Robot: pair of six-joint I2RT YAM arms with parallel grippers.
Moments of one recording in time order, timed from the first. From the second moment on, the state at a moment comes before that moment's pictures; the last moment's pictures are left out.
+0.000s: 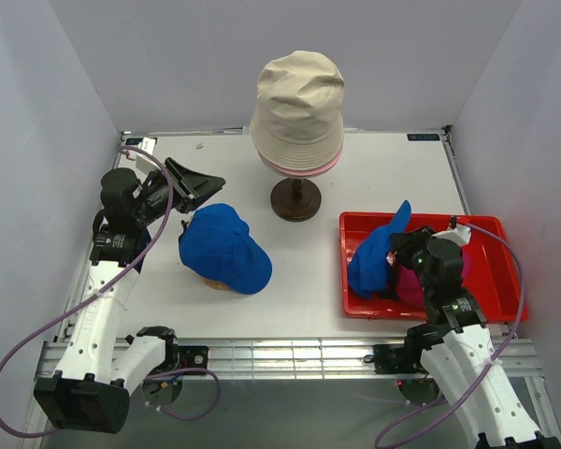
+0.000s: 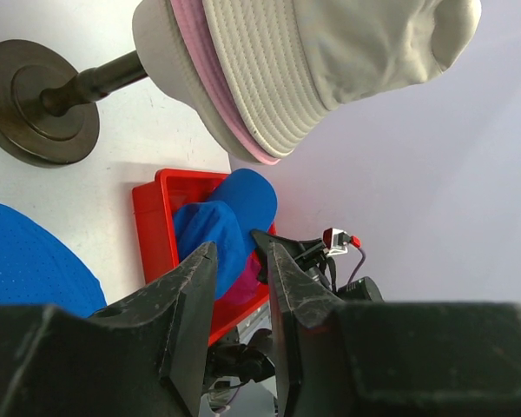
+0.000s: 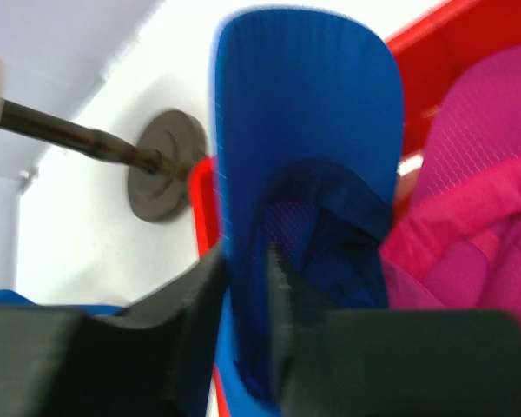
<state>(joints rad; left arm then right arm) -0.09 0.94 1.00 -0.18 0.64 -1.04 0.24 0.45 0.42 -0.30 0.16 0.79</state>
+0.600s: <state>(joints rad) -0.09 0.94 0.99 -0.16 0.66 -1.04 0.18 1.03 1.14 -0.76 0.13 0.65</state>
